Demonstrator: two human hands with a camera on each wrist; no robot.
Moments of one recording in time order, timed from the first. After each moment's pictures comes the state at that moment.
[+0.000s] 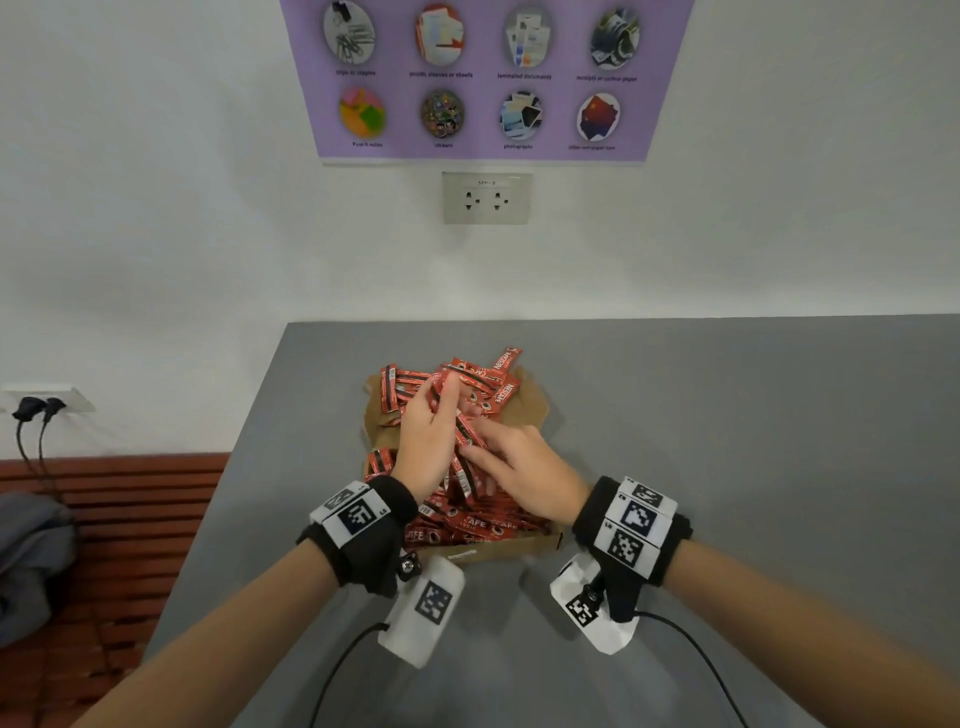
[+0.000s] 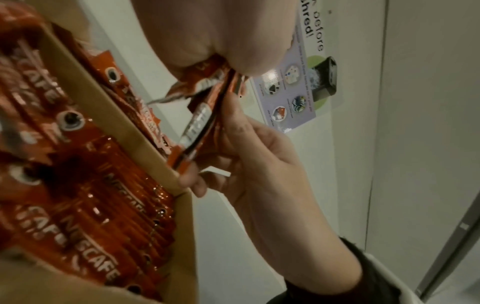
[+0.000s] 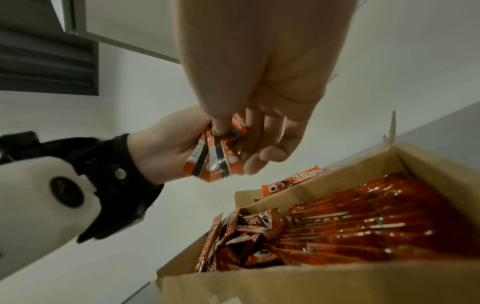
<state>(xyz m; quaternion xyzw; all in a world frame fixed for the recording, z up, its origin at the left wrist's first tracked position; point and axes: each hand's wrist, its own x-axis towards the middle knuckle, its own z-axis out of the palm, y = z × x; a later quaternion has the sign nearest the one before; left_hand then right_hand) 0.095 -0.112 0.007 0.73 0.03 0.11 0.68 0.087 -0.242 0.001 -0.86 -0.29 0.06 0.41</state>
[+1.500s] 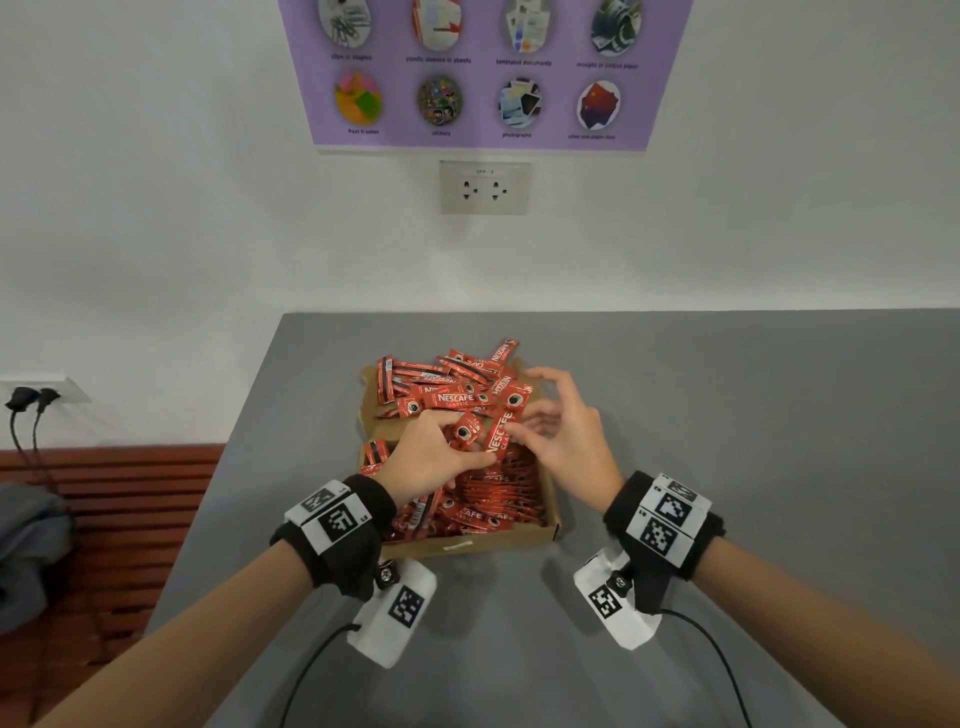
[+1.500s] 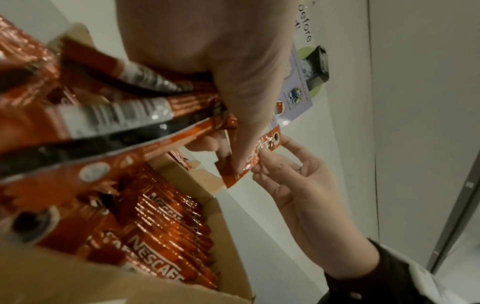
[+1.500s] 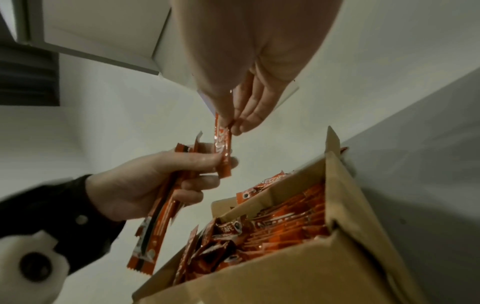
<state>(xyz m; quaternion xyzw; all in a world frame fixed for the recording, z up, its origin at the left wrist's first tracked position) 0.084 -0.097 -0.003 0.81 -0.06 -0.11 0.57 0.095 -0.275 -0.009 -0.81 -0.16 -0.06 0.56</state>
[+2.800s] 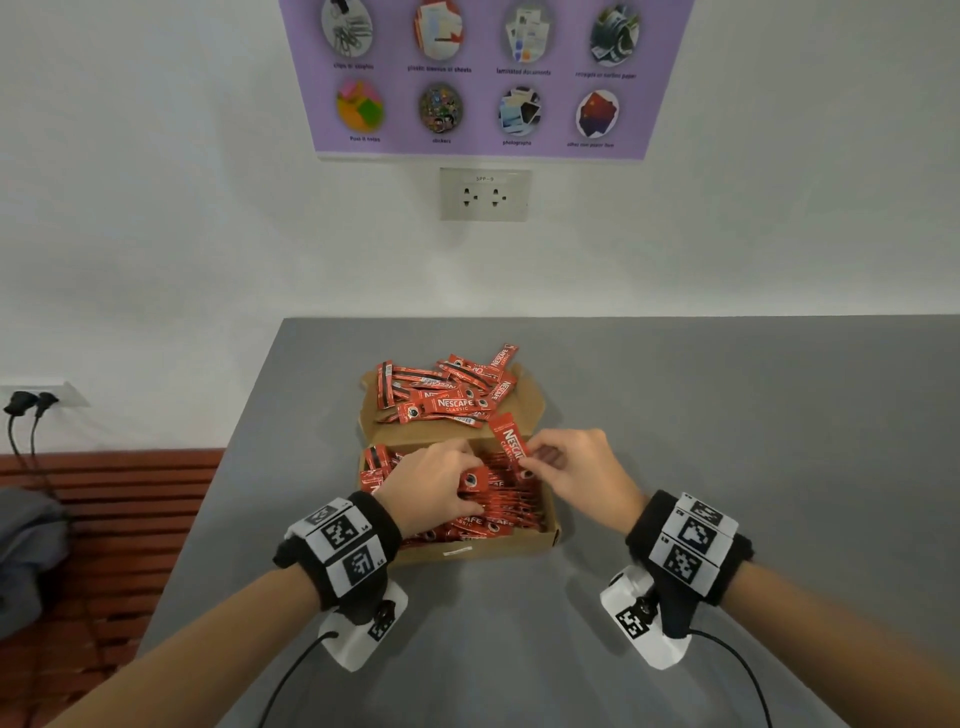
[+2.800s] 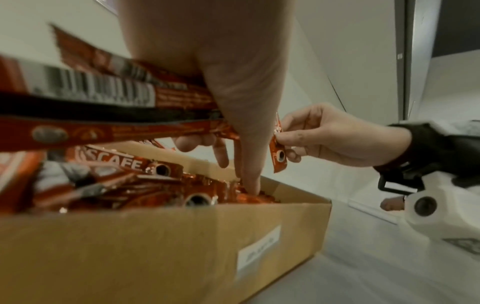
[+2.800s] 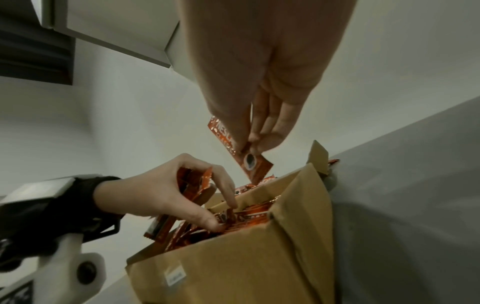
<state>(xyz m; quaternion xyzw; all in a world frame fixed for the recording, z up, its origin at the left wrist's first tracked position) 0.080 -0.095 -0.016 0.96 -0.21 -0.13 0.16 0.084 -0.293 -0.010 -0.91 -0.18 0.01 0.38</state>
